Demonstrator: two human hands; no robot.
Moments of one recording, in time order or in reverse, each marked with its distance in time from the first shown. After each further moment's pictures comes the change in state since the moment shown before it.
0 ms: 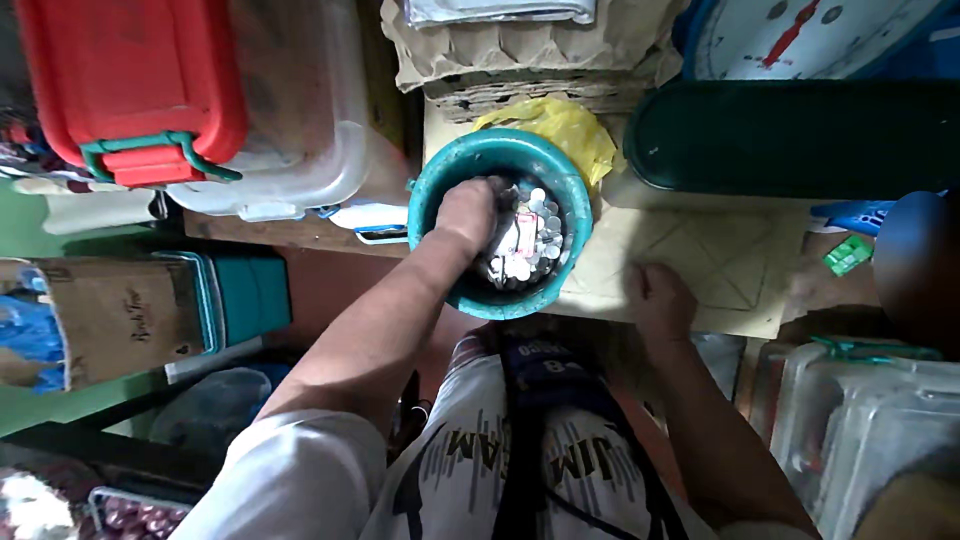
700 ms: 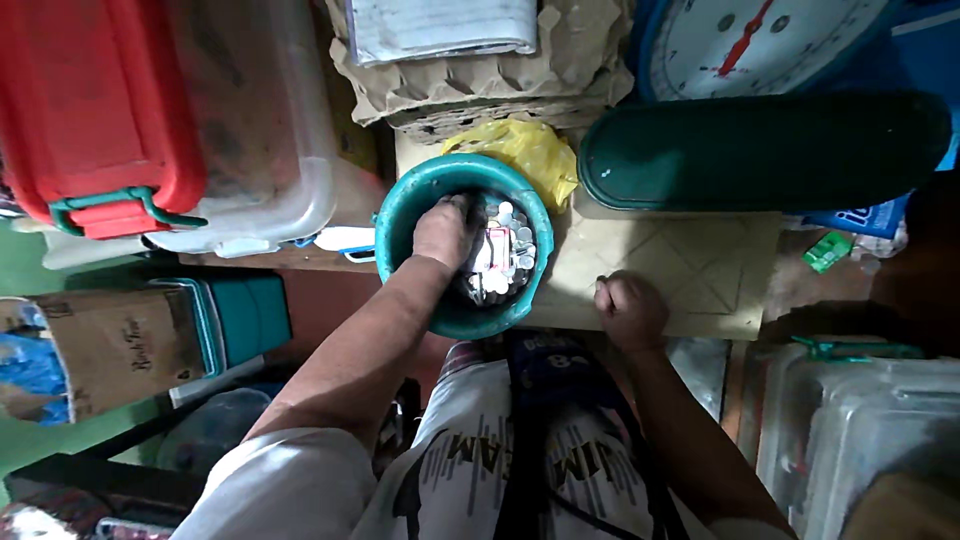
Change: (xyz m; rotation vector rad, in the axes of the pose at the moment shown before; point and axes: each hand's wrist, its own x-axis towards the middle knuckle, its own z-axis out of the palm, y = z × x) left_hand 0.017 -0.004 0.018 -0.012 0.046 -0.091; right_hand 0.000 0.016 0.031 -0.074 0.311 -0.249
